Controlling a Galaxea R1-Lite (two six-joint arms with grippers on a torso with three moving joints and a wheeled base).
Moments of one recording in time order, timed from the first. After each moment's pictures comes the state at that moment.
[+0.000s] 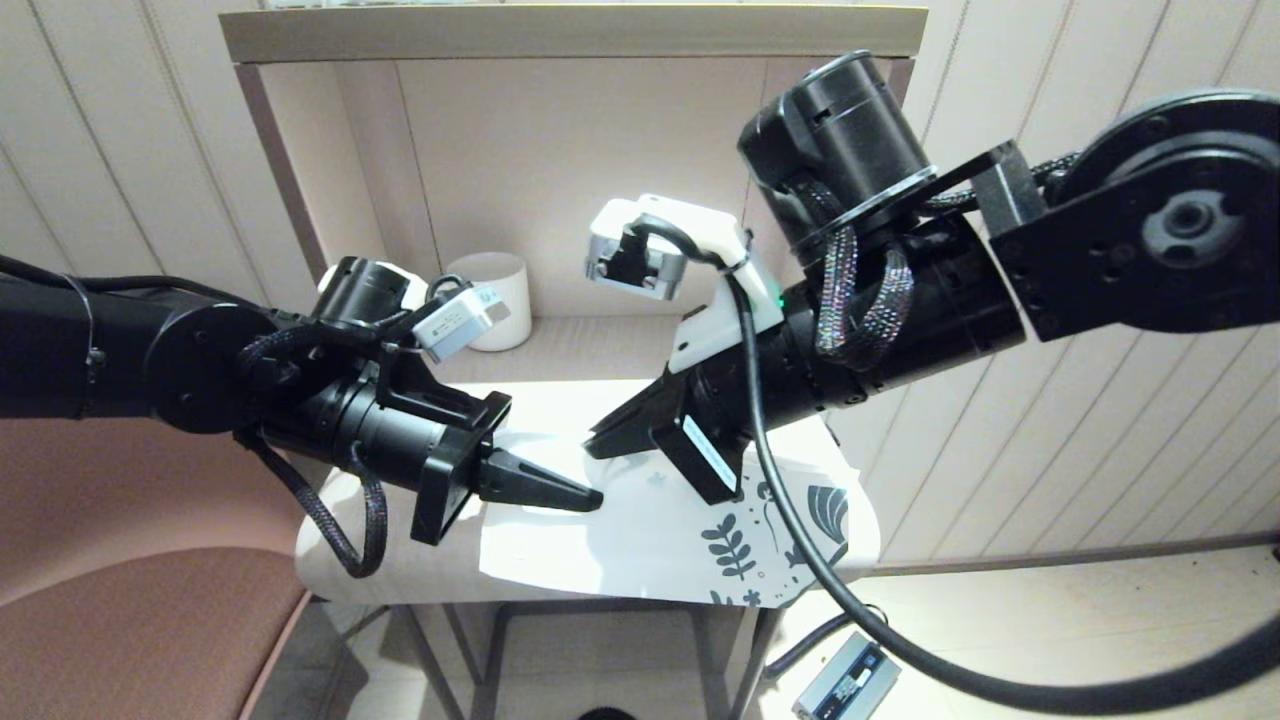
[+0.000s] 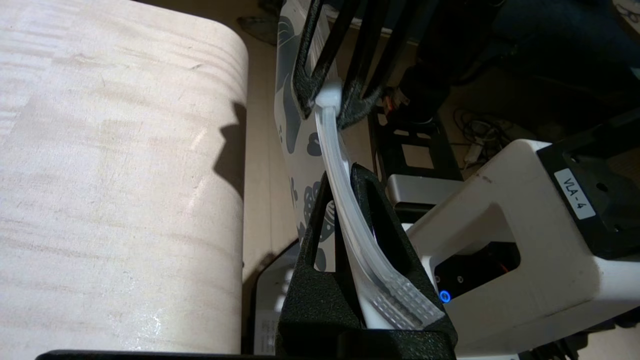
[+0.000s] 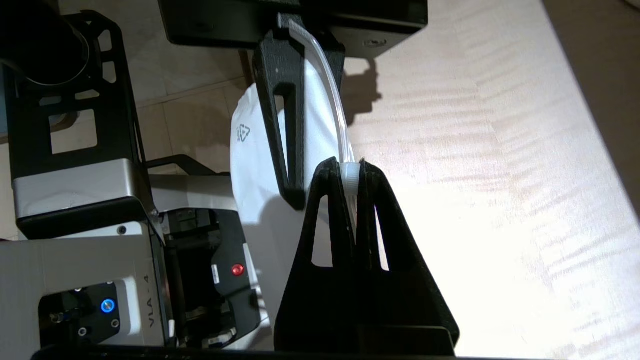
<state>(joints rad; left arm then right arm) -0.40 1.81 -1.26 0.31 -1.22 0.60 0.74 1.83 -1.79 0.56 0.37 -0.38</state>
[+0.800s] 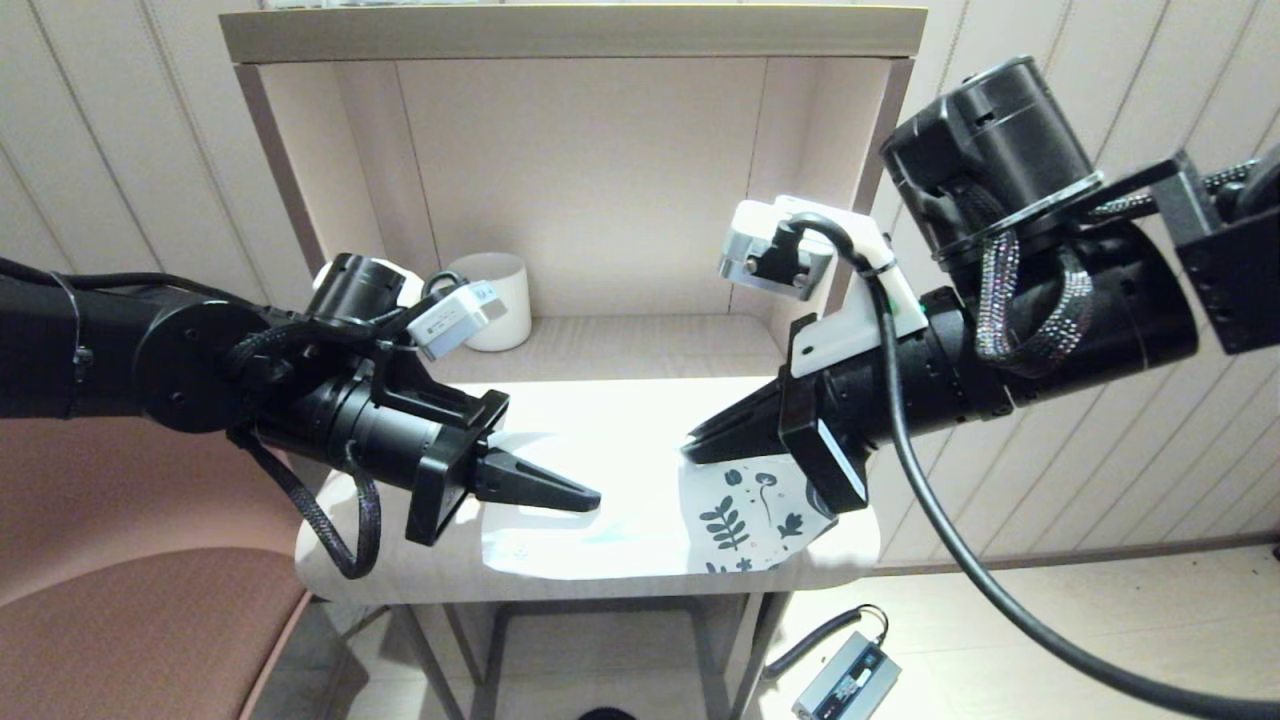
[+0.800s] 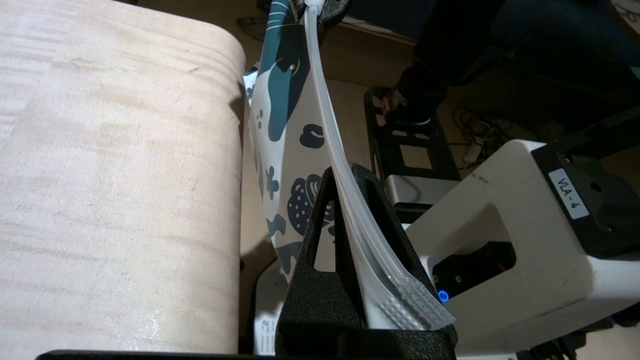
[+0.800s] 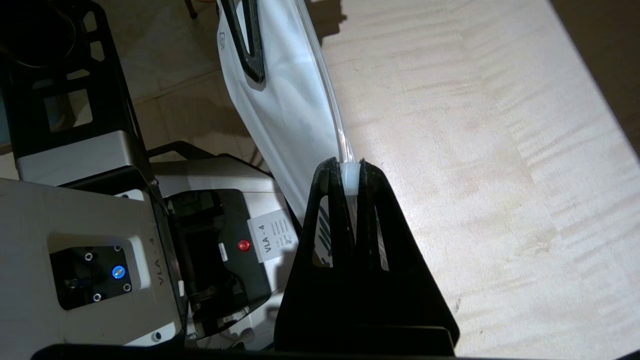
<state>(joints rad) -0.40 1.81 -1.26 0.31 -1.23 0.60 0.63 1.67 -1.59 0.53 0.41 -0.38</state>
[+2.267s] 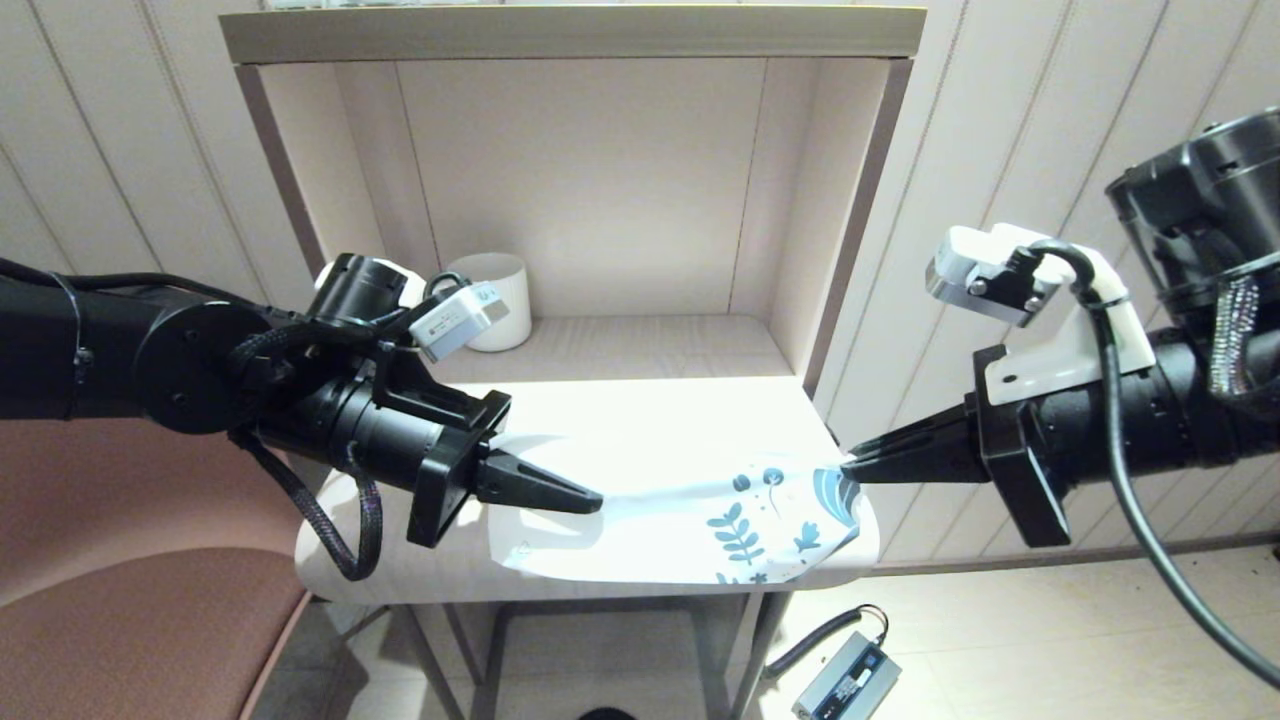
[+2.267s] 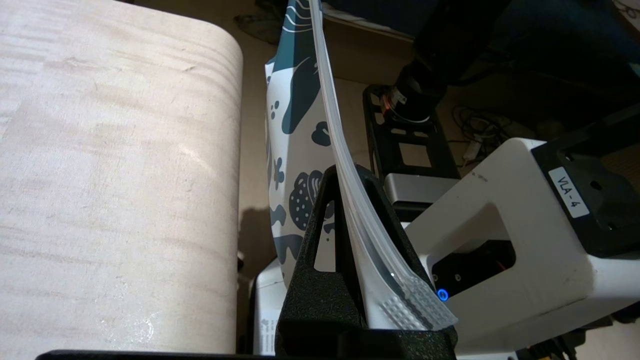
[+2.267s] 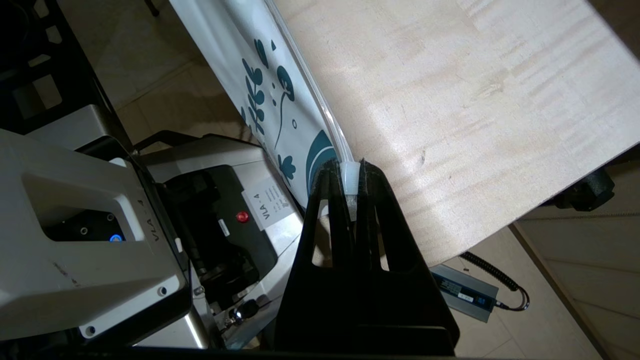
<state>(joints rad) -0.40 1.81 -1.26 0.31 -1.23 0.60 0.40 1.45 -1.31 0.53 0.46 -0.40</state>
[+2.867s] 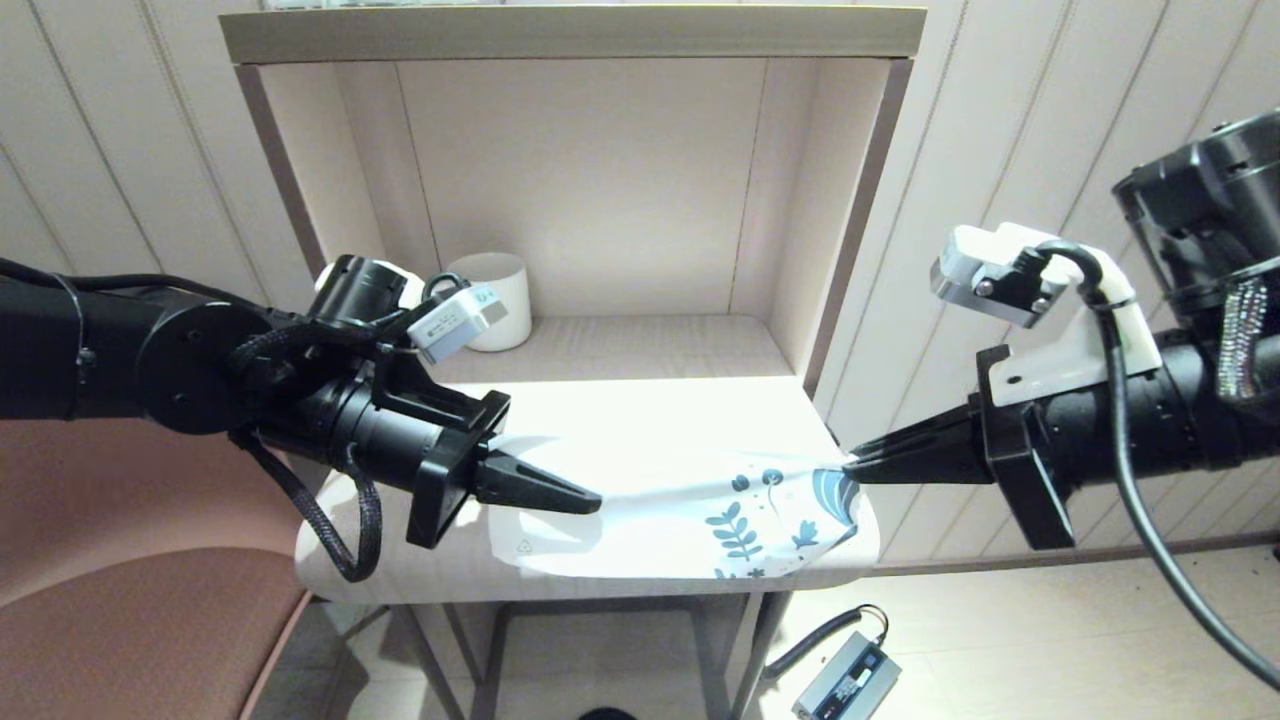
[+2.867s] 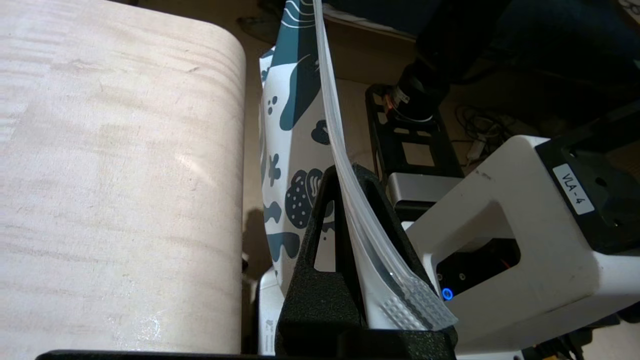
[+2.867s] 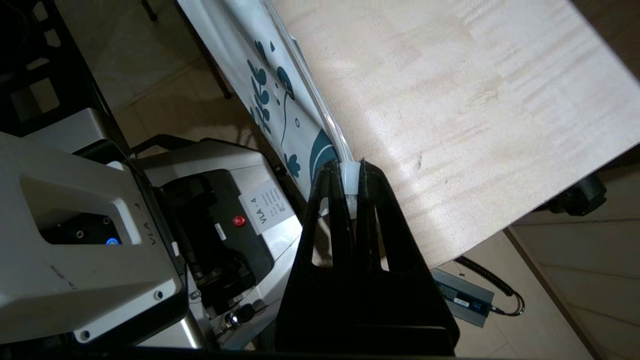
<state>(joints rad) -0.40 1.81 -1.26 0.31 -1.23 0.62 0.40 1.45 -1.31 0.51 0.46 -0.40</state>
